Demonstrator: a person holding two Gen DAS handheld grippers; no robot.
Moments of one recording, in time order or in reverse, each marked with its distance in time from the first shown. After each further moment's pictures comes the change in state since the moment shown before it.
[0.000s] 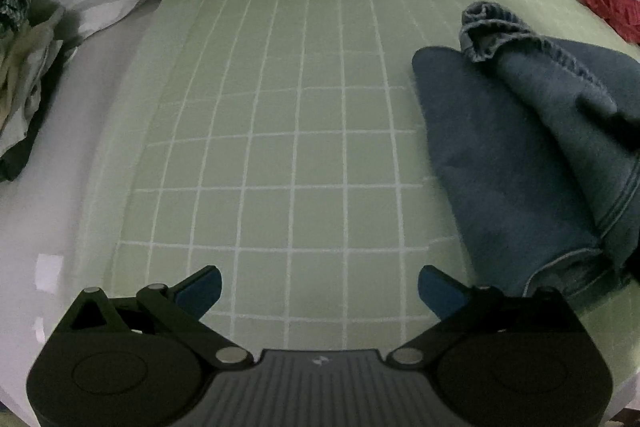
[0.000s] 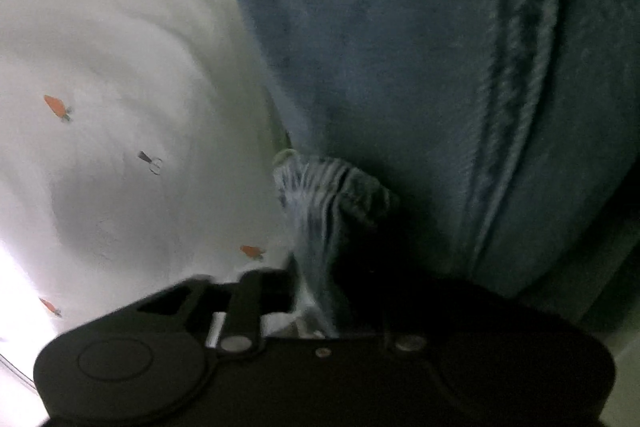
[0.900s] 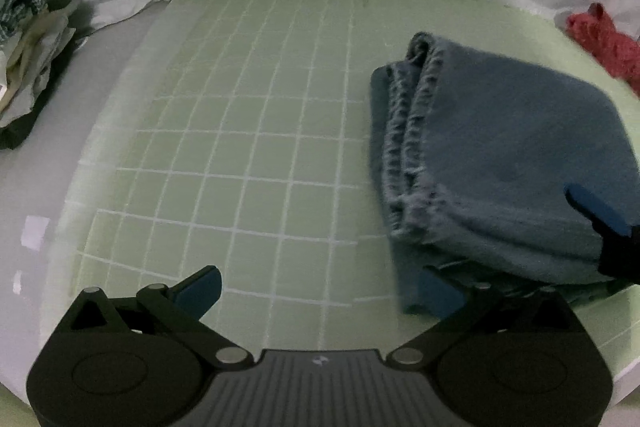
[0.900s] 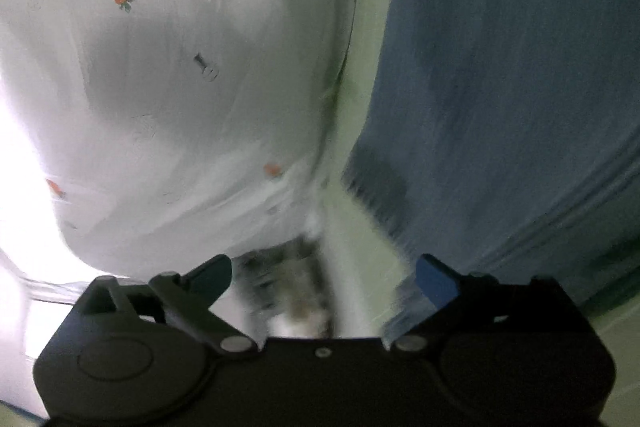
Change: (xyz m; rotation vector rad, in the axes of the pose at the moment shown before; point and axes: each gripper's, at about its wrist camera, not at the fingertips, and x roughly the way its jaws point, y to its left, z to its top) left arm -0.031 -0.043 -0.015 -0.109 -0.079 -0.039; right arm -0.034 0.068 0.027 -0.351 0.221 -0.090
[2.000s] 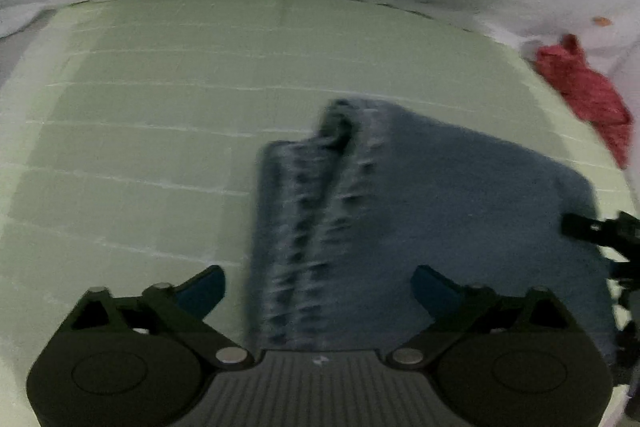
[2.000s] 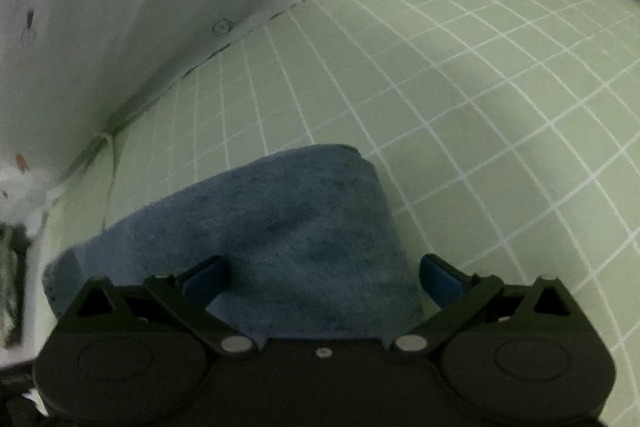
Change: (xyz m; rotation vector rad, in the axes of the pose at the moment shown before) left arm 0.089 -0.041 0.083 -0.007 0.012 -0.271; right arm 0.004 -0.010 0.111 -0.534 -0.110 -0.752
